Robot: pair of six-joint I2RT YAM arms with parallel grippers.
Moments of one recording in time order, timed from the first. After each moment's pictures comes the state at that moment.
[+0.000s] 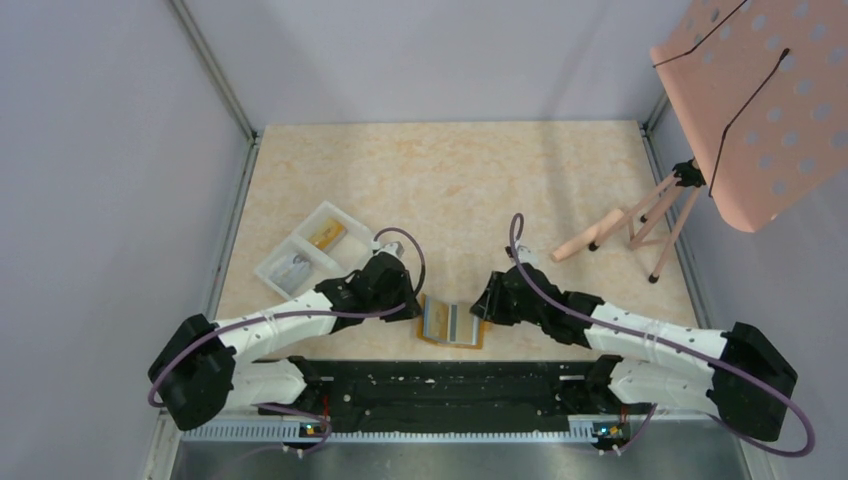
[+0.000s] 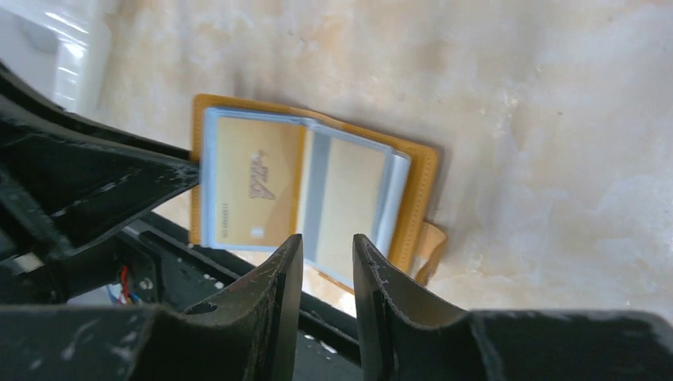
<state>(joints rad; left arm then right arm) -0.82 1.19 0.57 -0.25 0.03 -0.89 0.93 1.07 0.47 -0.14 0.11 0.96</state>
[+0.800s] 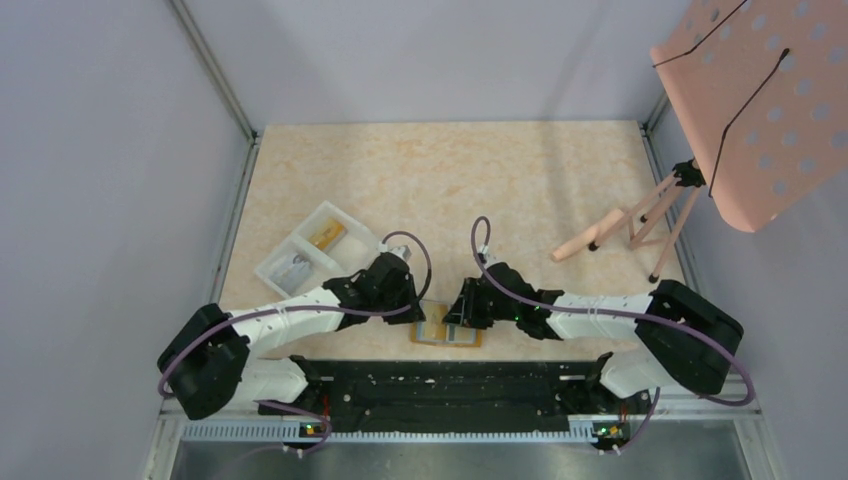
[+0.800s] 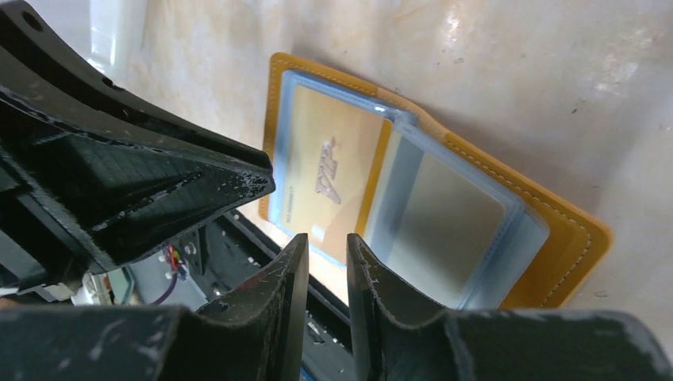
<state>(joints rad) -0.82 1.24 0.59 -0.25 0.07 -0.86 0.94 1.37 0.48 0.24 -0.15 1.01</state>
